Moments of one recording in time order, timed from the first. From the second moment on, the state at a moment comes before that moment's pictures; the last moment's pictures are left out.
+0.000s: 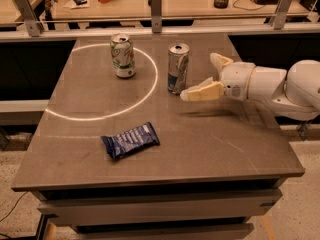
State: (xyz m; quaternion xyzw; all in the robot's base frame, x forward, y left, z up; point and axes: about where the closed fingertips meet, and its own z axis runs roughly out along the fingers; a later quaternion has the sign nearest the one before) arm 0.620 -0.112 0.872 -0.38 0.67 0.28 0.57
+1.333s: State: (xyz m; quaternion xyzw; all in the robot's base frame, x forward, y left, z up) arm 0.652 -0.051 0.871 -0.40 0.62 0.34 0.58
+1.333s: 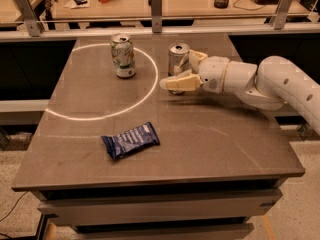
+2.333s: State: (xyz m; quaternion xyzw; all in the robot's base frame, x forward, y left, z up) arm 0.659 -0.047 0.879 -0.41 0.62 0.33 0.58
